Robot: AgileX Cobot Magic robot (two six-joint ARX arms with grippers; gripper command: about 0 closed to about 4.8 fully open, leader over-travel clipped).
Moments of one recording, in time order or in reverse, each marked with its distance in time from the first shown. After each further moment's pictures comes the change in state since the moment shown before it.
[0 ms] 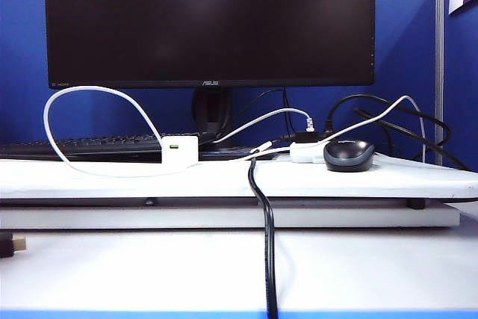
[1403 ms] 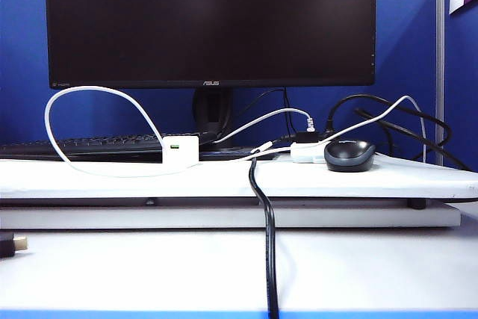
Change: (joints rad) left arm 0.295 -0.317 -0.406 0.153 -0.009 0.094; right arm 0.000 0.000 0.000 -0.022 0.000 0.000
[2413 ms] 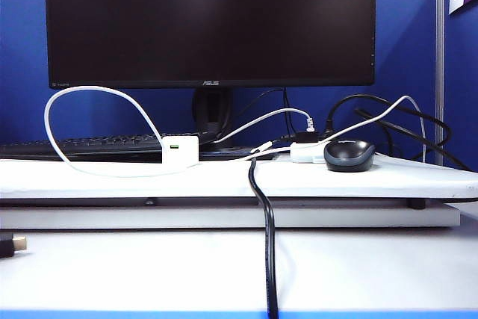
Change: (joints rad) left arm 0.015 0.000 0.002 -0.021 -0.029 0.166; right arm 0.000 -0.002 0.000 0.000 0.000 0.000
